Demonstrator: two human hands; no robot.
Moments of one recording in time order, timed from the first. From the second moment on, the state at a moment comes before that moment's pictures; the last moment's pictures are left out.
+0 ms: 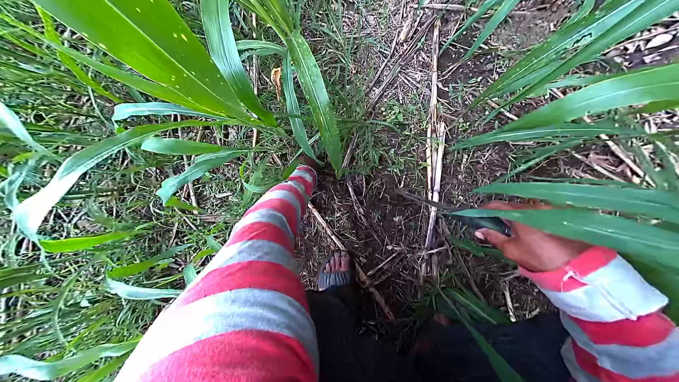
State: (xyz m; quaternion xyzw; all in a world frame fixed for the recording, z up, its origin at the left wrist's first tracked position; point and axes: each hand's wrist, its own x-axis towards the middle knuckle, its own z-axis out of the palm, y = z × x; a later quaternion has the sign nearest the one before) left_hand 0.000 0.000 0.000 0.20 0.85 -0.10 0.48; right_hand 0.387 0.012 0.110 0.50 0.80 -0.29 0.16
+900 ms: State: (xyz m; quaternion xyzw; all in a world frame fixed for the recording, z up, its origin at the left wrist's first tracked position) left_hand -0.003 -0.042 -0.085 0.47 0.72 -0.35 0.38; right_hand 0.365 0.010 0.127 0.51 0.75 -0.32 0.27
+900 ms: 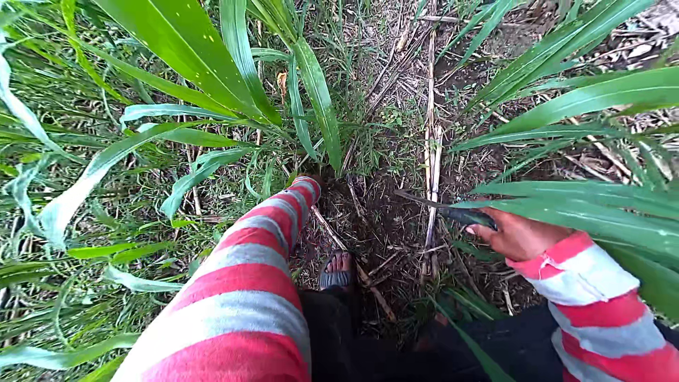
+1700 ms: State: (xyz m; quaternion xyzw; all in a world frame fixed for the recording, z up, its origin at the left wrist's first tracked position) left_hand -0.016 -0.039 -0.089 0.34 0.83 -0.22 0.38; right_hand 0.346 0.017 0.130 0.46 0.79 -0.30 0.27
